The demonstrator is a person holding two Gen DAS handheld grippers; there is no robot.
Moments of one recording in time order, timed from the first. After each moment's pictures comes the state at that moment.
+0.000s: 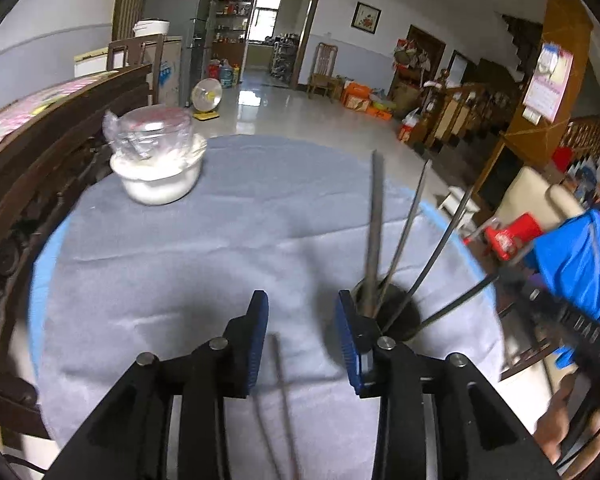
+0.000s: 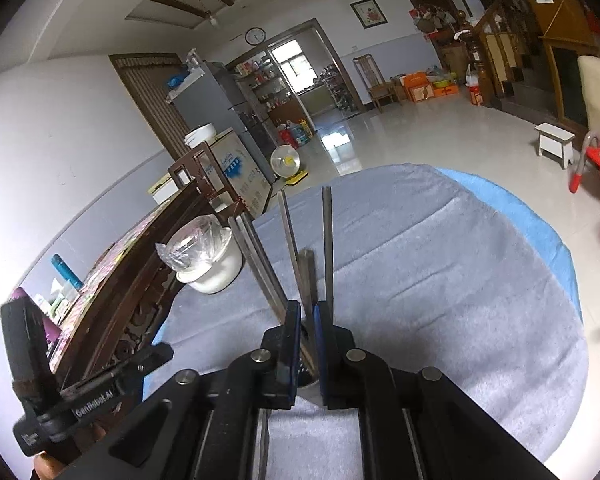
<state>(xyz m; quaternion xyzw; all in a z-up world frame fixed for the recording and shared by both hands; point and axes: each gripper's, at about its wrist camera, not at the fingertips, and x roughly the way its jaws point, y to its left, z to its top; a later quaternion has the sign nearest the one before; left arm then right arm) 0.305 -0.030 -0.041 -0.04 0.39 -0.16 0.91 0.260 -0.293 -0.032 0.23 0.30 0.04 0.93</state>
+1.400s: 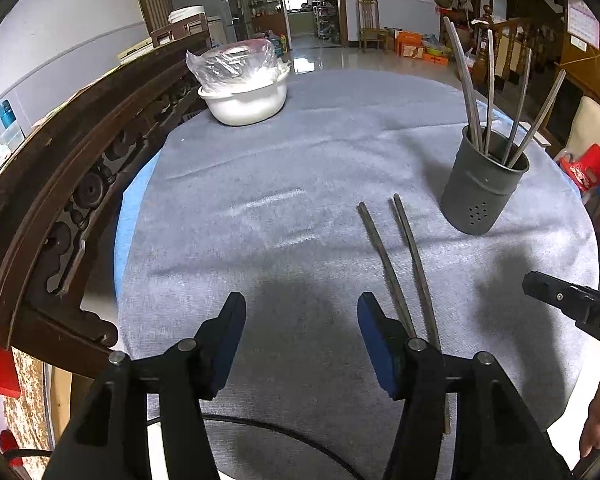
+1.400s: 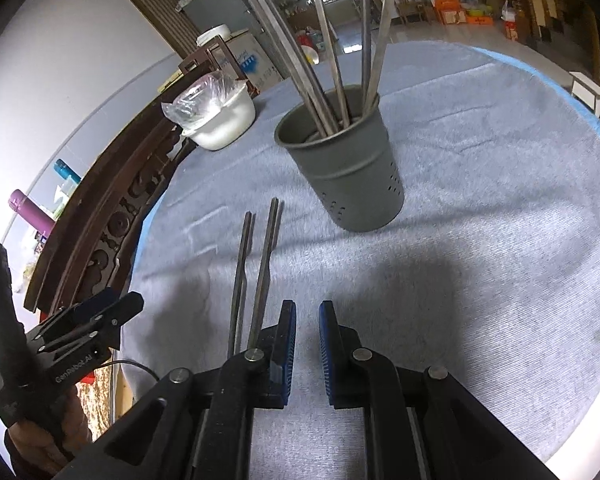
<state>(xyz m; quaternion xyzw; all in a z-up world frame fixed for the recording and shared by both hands) 0.230 0.023 -0.115 0.08 0.45 -0.04 0.89 0.222 -0.218 -0.154 0.20 0.45 0.12 0.86</state>
